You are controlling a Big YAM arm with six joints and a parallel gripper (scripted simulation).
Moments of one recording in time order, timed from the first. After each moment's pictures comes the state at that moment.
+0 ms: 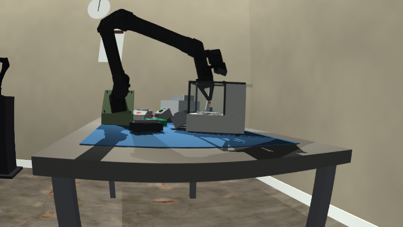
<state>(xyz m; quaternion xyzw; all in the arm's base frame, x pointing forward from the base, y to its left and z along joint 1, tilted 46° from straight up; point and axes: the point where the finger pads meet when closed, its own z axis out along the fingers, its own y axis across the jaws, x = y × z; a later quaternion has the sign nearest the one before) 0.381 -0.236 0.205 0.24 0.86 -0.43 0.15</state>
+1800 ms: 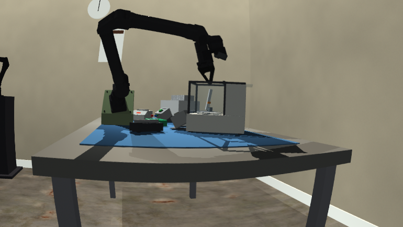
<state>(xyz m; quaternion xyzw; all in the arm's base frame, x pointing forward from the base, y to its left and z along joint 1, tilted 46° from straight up) 0.392 -0.184 0.256 0.23 0.86 -0.43 0.15</state>
